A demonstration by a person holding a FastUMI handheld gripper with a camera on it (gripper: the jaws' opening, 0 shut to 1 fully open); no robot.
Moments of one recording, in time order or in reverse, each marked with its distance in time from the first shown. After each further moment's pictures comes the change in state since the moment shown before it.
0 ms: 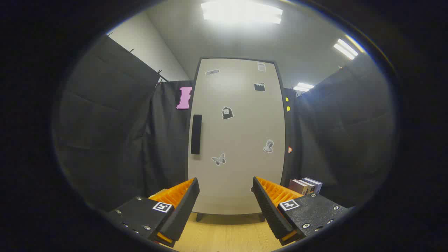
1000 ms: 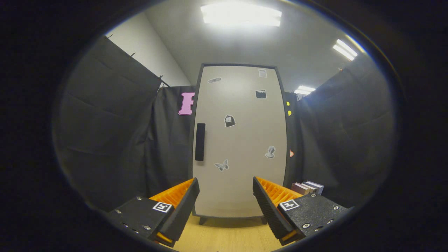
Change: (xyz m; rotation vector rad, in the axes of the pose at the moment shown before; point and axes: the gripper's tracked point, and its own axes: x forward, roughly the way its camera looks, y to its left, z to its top) arm -0.005 0.008 0.017 0.015 -0.046 0.017
